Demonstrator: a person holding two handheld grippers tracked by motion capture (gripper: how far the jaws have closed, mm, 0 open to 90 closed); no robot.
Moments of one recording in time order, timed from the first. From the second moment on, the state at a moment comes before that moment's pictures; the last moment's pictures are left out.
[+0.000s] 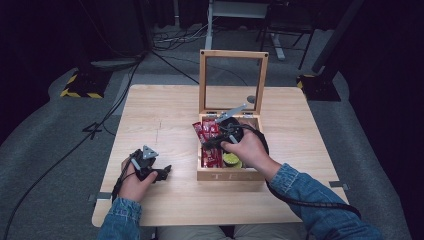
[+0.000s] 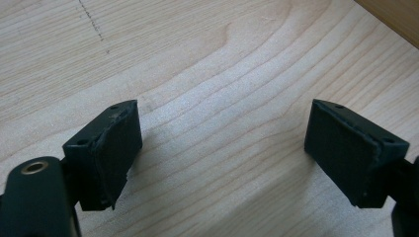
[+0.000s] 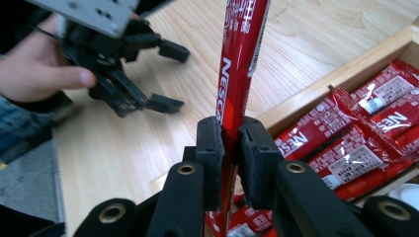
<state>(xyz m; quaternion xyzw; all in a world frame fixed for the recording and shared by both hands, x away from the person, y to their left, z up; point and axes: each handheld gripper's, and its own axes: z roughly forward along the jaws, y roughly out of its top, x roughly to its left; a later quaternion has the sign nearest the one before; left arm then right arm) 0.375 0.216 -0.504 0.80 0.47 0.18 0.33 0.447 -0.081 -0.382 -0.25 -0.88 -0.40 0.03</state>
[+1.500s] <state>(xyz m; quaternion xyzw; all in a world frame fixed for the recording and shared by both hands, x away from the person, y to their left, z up) 0.376 0.217 -0.504 0.80 0.46 0.17 0.33 0.449 -0.192 -0.322 -0.30 -0.84 -0.45 -0.06</state>
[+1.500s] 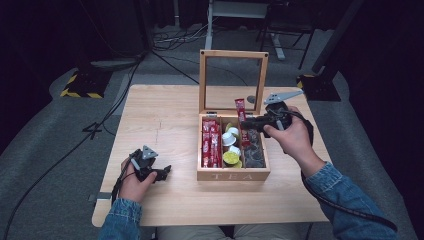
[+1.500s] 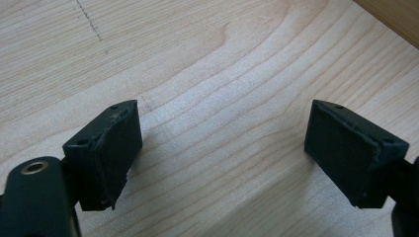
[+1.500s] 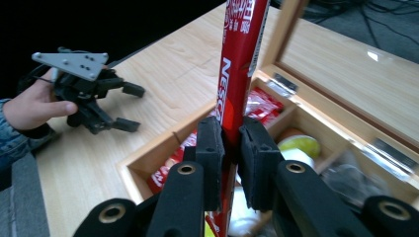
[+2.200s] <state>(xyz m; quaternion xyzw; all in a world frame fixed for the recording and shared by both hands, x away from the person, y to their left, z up) 0.376 0.217 -0.504 0.80 0.46 0.17 0.33 0.453 -0.276 -0.328 -0.38 -0.81 -0.44 -0.11</state>
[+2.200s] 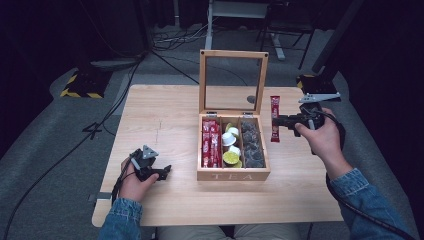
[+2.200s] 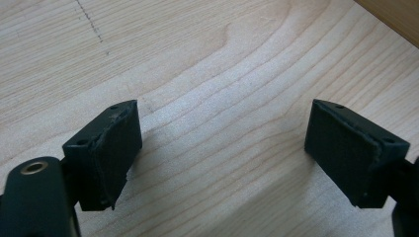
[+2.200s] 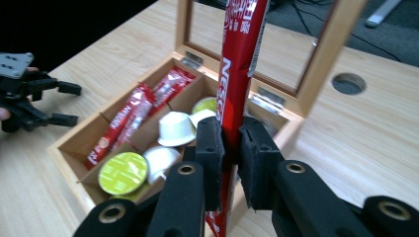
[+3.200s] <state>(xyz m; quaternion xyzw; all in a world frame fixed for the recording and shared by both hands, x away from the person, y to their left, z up) 0.376 0.216 -0.504 0.80 0.47 0.18 0.33 0.461 -0.340 -0.398 -0.48 -0.78 -0.39 -0.10</state>
